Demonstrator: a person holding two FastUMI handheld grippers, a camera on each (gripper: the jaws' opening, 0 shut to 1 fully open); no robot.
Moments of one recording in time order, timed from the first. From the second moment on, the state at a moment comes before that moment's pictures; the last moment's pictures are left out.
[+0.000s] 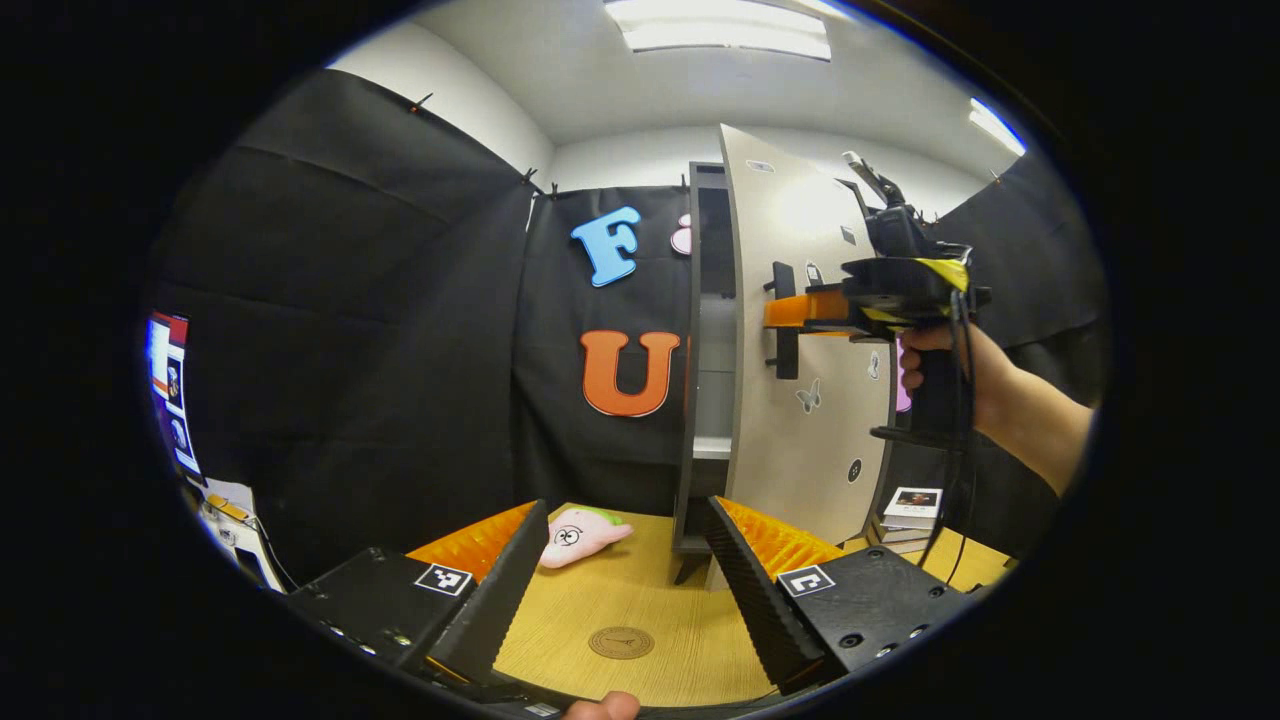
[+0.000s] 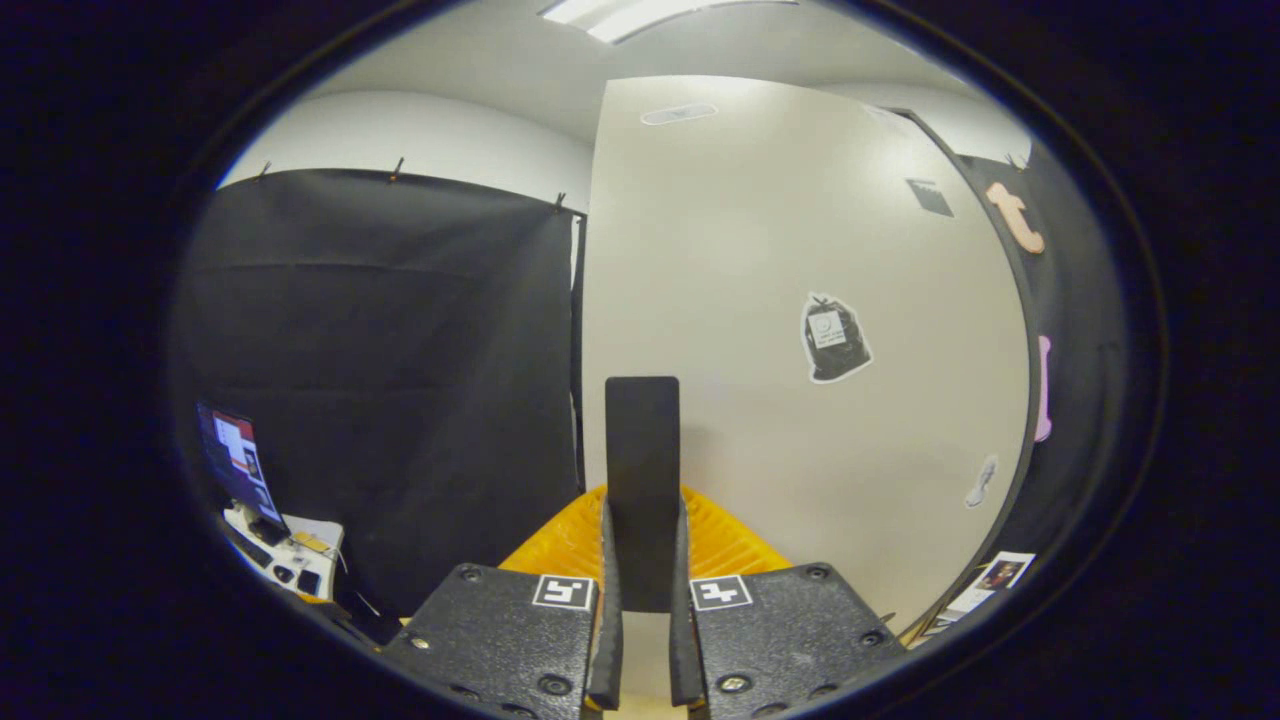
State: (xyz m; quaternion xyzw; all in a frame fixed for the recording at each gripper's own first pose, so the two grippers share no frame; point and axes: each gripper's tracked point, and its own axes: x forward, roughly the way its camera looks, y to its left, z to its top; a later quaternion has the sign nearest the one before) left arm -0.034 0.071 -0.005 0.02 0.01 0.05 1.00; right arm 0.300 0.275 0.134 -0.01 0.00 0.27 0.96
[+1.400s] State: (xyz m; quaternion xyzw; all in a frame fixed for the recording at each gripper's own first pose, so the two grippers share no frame) left arm -0.014 0.009 -0.012 0.03 0.01 -0.03 1.00; right arm 0.315 0.256 0.126 -0.01 -0.02 0.10 1.00
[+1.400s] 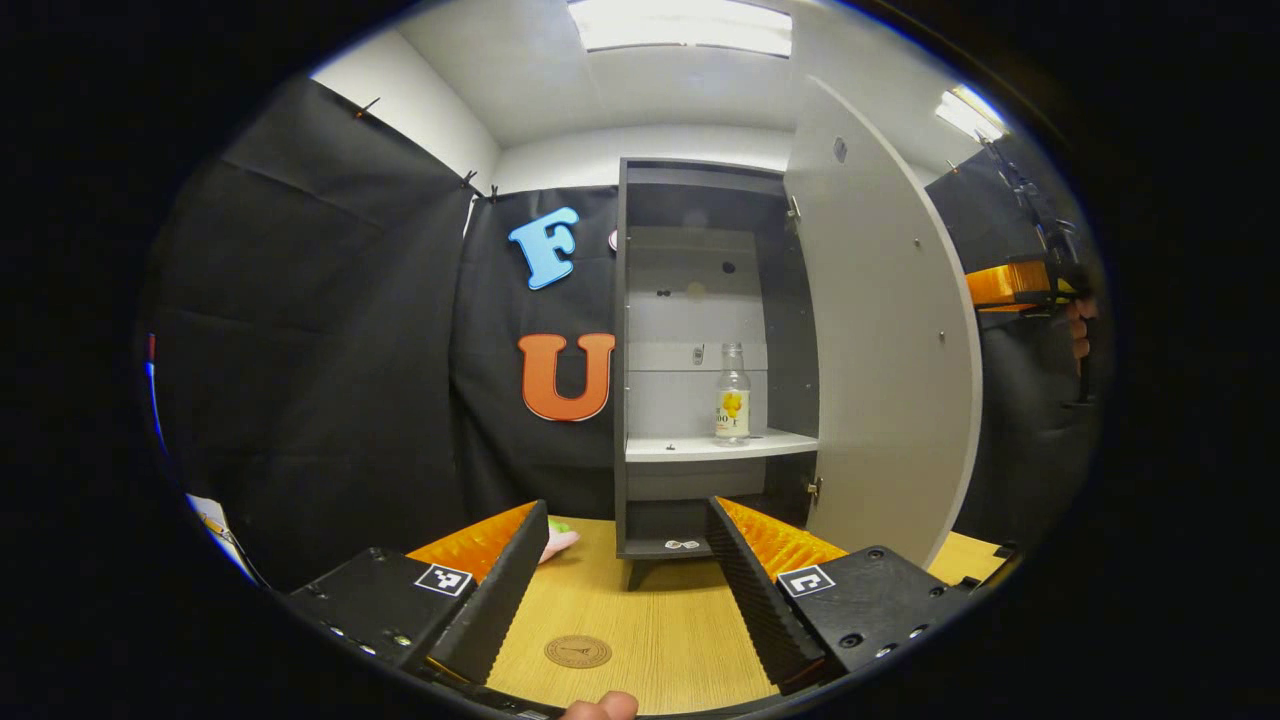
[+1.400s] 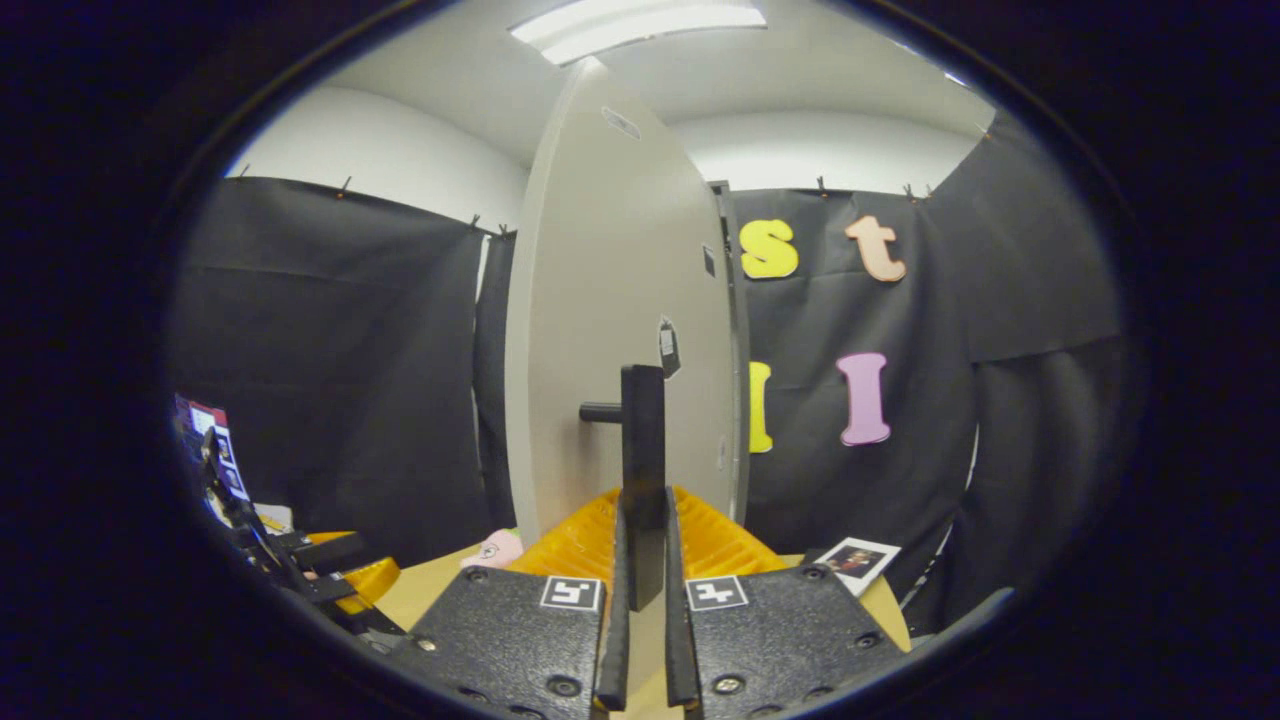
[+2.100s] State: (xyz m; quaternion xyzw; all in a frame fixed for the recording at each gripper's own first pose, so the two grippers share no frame) left arm -0.015 -0.012 -0.028 0.03 0.03 -0.05 1.00; right arm 0.324 0.216 0.116 0.01 -0.02 0.03 1.00
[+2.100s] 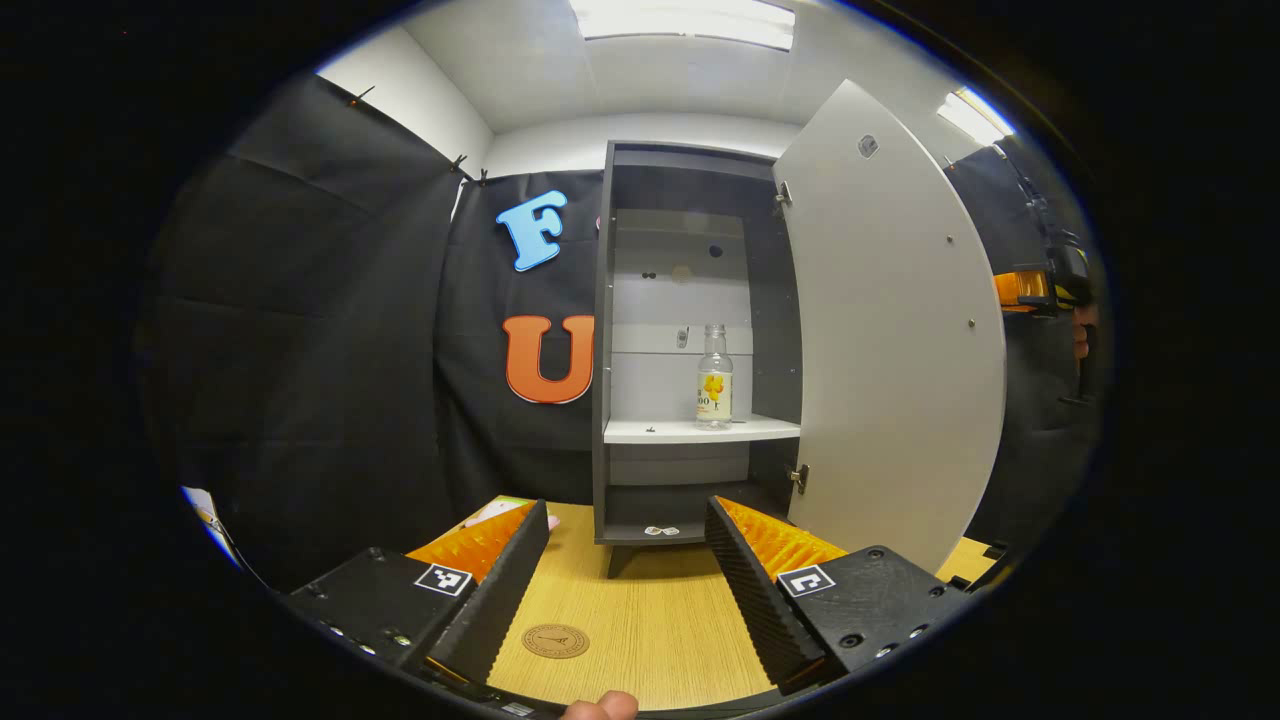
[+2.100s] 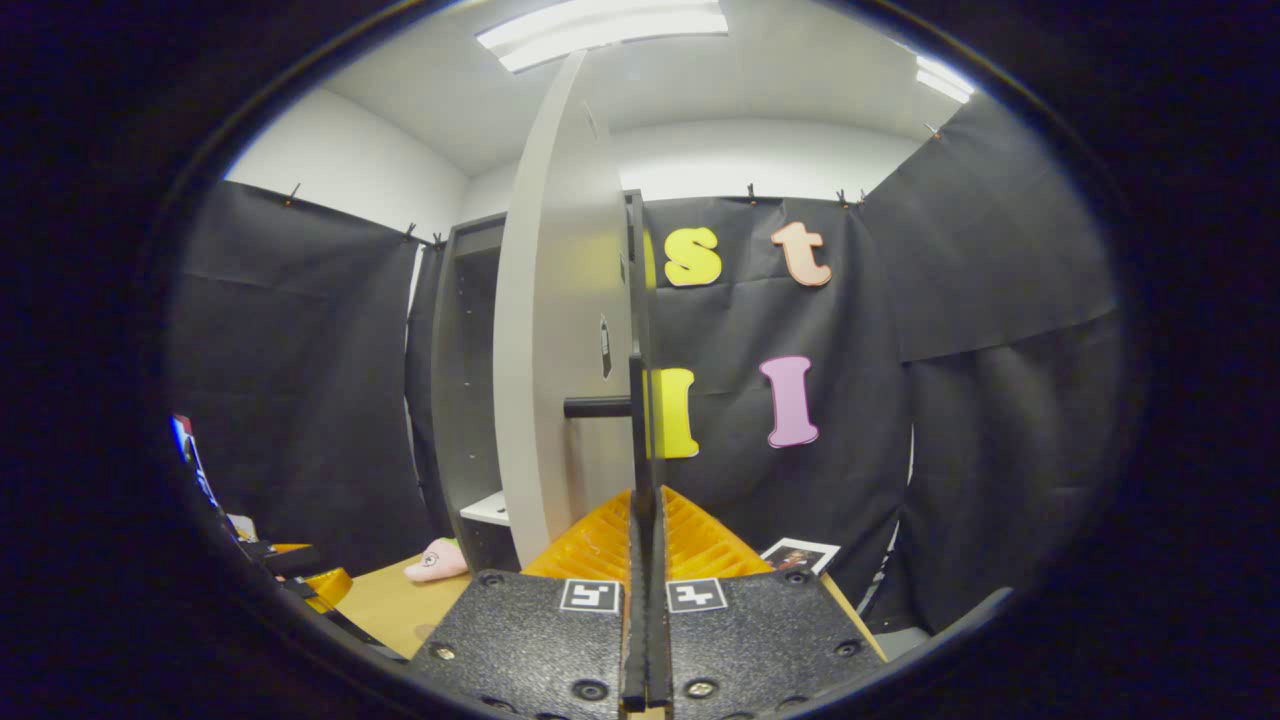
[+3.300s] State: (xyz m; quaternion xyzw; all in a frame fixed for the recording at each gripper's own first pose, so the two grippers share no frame) left arm 0.138 -0.140 0.066 0.01 0.00 -0.18 0.98; right arm 0.289 0.152 0.012 0.03 -0.01 -0.06 1.00
